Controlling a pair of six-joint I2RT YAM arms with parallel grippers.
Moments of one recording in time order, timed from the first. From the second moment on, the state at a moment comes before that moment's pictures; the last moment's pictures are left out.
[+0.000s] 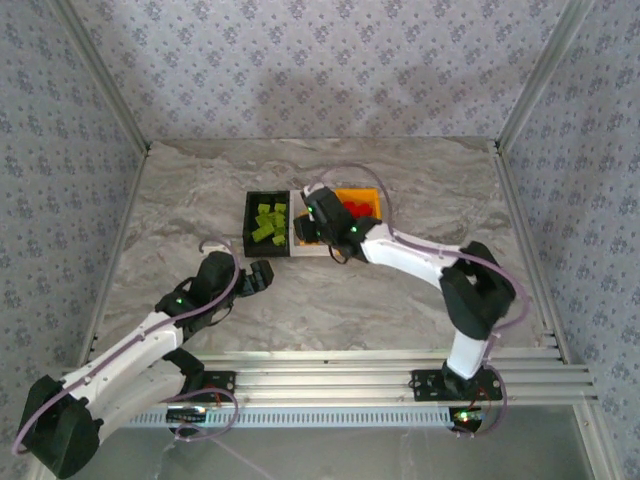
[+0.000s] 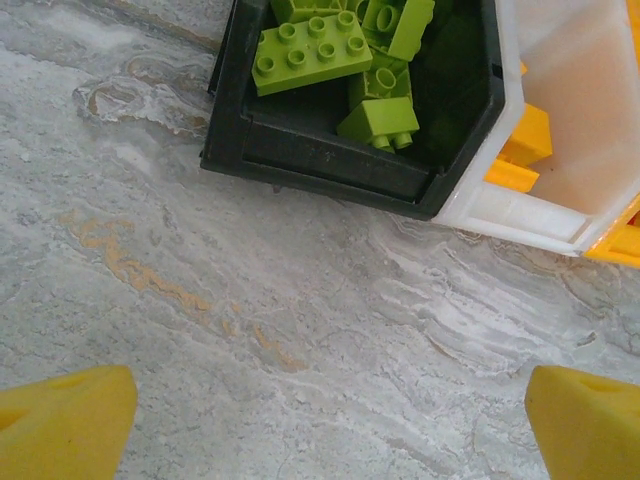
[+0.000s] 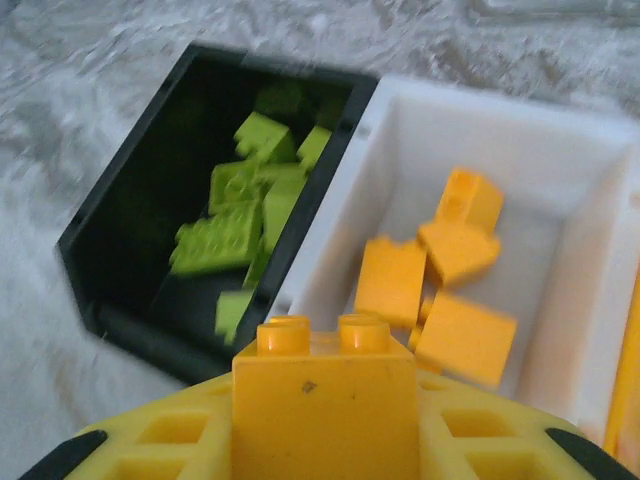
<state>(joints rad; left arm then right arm) -0.60 0.83 0.45 -0.34 -0.15 -0.78 0.79 1.80 1.31 -0.20 0.15 0.38</state>
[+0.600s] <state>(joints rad) -0.60 0.74 0.45 -0.41 -0.25 -0.79 0.76 1.84 1.39 -0.21 0.34 0.37</state>
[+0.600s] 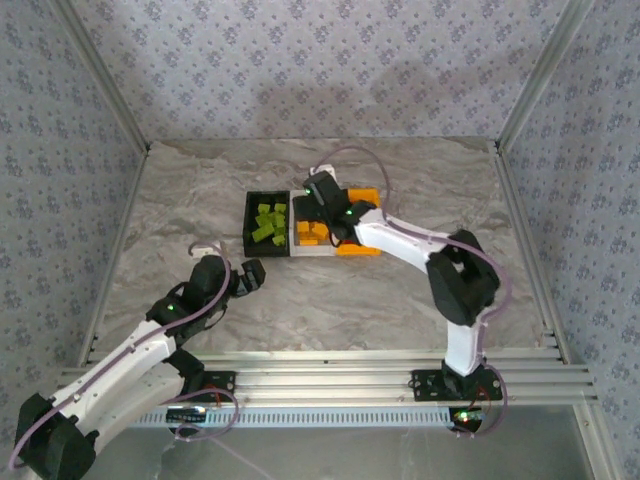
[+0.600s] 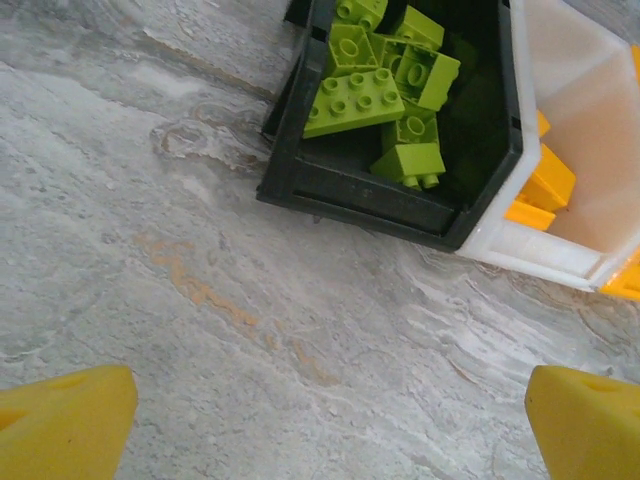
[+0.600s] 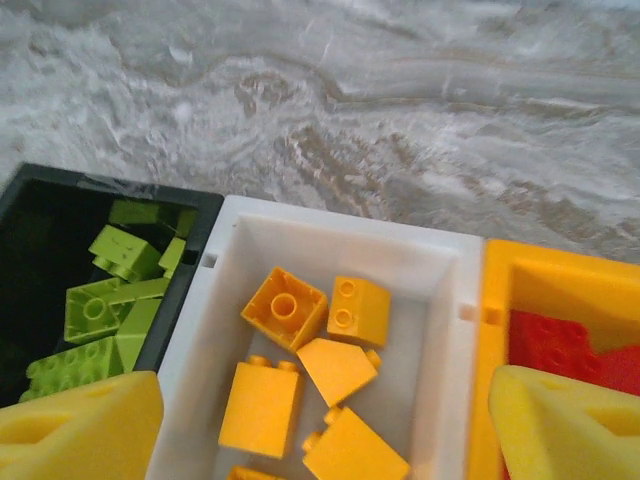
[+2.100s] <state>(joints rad) -0.06 1.51 0.44 0.64 -0.30 -0.02 0.57 1.08 0.61 -0.08 0.60 0.59</state>
